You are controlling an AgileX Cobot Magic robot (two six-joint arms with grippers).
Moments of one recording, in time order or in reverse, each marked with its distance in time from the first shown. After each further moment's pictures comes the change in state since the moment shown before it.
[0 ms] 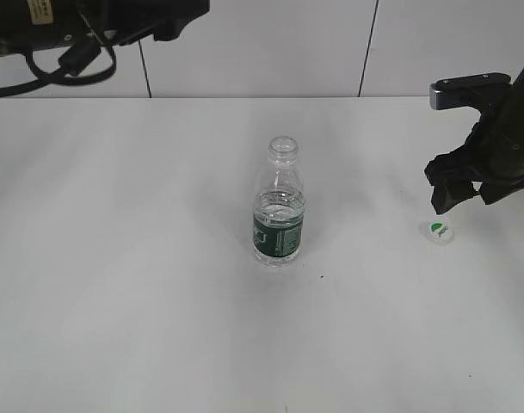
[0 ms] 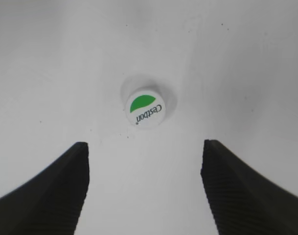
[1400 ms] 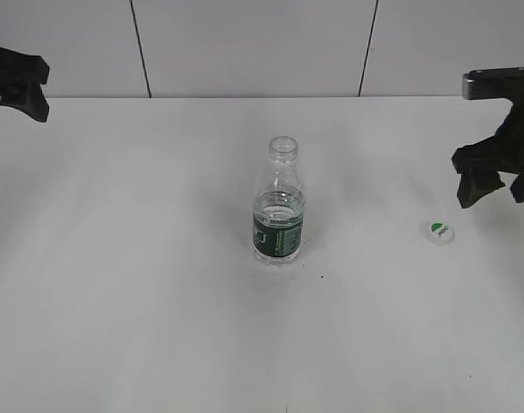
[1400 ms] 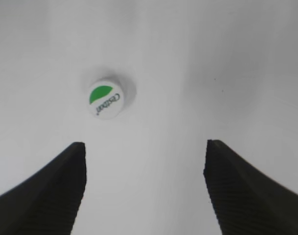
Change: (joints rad) left arm 0.347 0.126 -0.283 -0.684 1.074 0.732; right arm -0.068 -0.021 -0.018 0.003 0.063 0.036
